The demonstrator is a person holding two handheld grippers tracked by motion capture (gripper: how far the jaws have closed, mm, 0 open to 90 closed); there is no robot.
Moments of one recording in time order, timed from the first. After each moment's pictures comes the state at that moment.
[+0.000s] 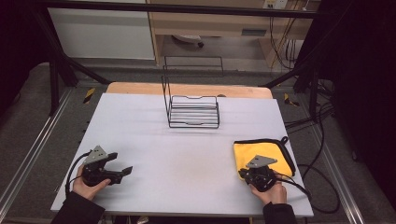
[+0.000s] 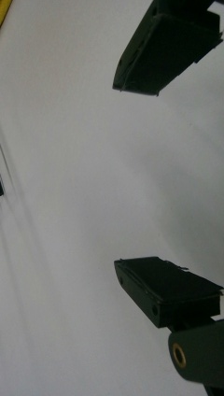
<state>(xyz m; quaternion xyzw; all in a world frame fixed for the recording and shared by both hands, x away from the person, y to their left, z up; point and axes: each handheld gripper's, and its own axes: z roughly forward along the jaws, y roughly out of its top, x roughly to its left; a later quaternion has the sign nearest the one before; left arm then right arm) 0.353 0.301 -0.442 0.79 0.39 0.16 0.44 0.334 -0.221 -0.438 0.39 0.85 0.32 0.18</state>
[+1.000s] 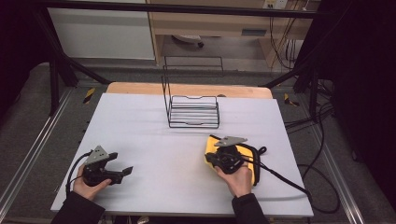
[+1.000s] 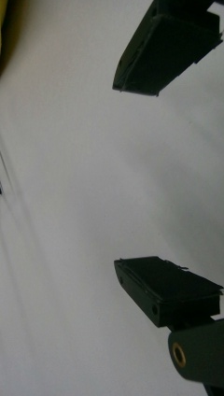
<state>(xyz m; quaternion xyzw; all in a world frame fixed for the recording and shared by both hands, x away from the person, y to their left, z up) 0.353 0.299 -0.442 0.80 0.39 0.17 0.43 0.368 -0.119 -0.392 0.40 0.82 0.39 0.12</state>
